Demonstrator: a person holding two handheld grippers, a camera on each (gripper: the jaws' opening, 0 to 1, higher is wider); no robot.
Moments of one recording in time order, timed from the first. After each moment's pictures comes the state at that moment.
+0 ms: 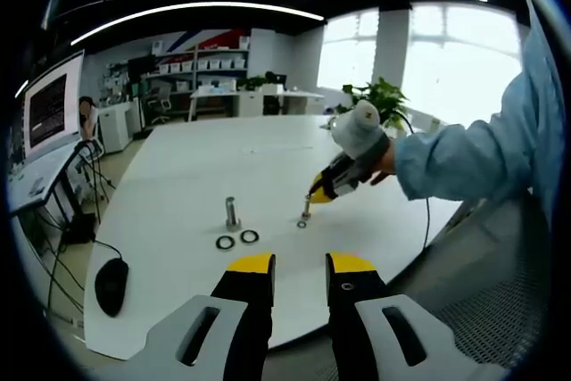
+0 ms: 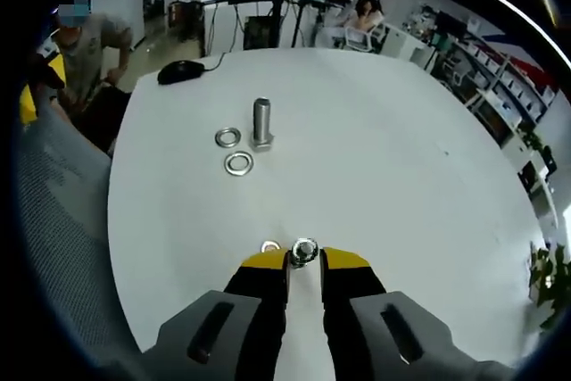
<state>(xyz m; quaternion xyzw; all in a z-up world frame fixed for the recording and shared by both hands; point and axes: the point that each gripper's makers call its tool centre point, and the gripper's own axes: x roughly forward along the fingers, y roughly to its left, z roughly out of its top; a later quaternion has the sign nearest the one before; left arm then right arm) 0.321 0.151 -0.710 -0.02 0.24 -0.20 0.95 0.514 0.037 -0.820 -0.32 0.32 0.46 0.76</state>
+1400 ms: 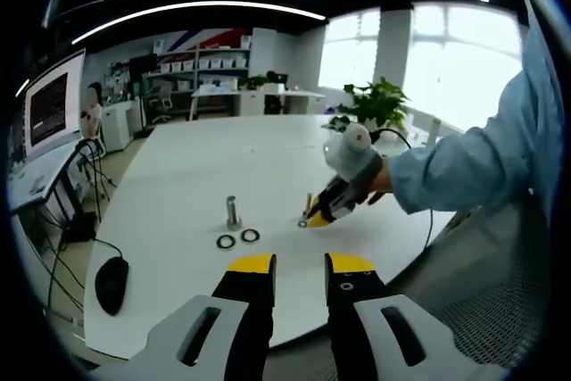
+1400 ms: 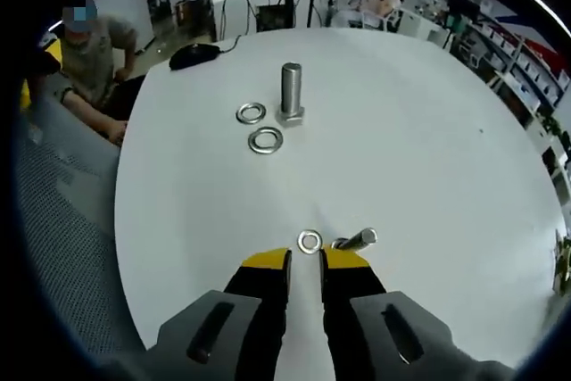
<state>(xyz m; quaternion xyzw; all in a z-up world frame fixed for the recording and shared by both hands) 0.321 0.151 -0.711 -0.02 0.24 -0.20 0.95 0.491 0.047 -0.868 -0.30 0.37 0.49 0.73</state>
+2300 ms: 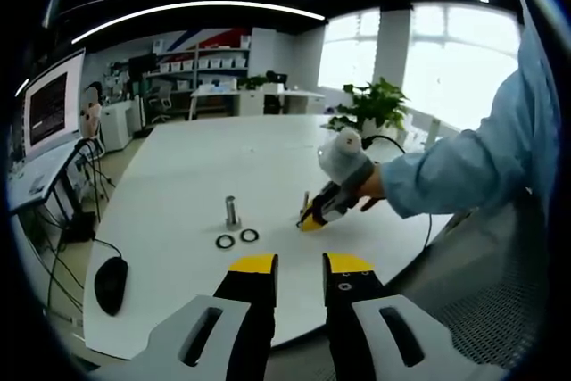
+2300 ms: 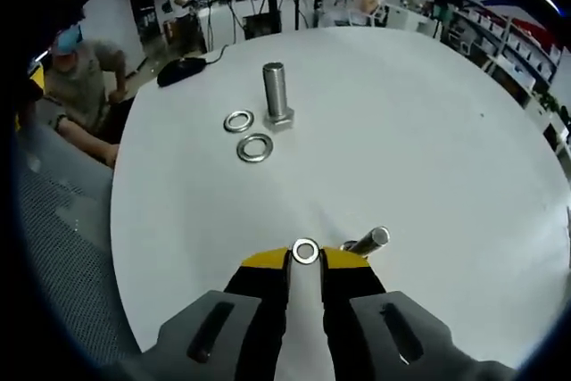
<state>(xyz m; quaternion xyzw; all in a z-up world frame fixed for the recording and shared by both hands) 0.321 0.150 -0.711 -0.02 0.24 -0.20 0.95 0.495 0.056 -0.875 -0.25 0.38 0.48 0.75</state>
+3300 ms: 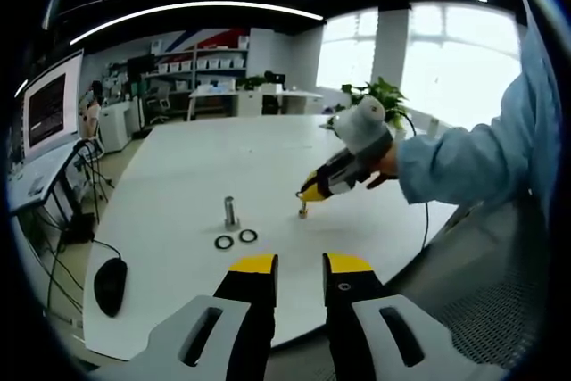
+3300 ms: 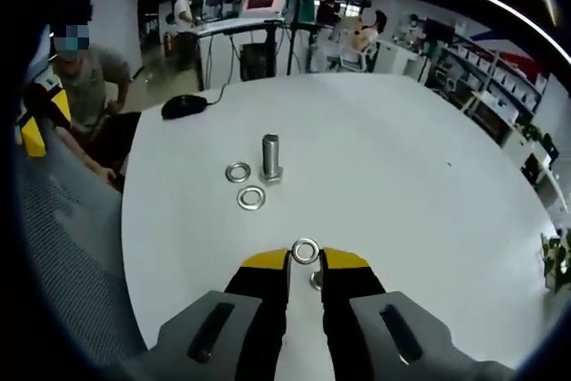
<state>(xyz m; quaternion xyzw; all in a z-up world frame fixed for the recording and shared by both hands) 0.320 0.150 -0.711 -0.02 0.24 -0.20 0.95 0.508 0.058 -0.799 -0.26 0.29 0.47 0.79</state>
